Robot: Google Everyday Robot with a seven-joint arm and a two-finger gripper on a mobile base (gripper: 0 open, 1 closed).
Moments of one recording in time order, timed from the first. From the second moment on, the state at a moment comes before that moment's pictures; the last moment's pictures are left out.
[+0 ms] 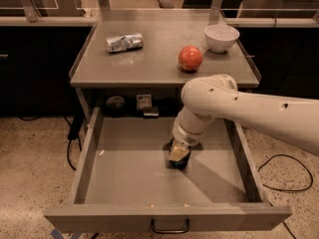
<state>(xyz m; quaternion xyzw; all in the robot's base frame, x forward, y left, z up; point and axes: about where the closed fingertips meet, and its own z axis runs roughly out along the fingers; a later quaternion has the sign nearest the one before) 0.537 -0.058 0.657 -0.68 0.72 0.05 0.13</state>
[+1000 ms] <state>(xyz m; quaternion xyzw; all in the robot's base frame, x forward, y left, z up) 0.545 -0.068 0.759 -0.70 0.70 0.03 0.13</state>
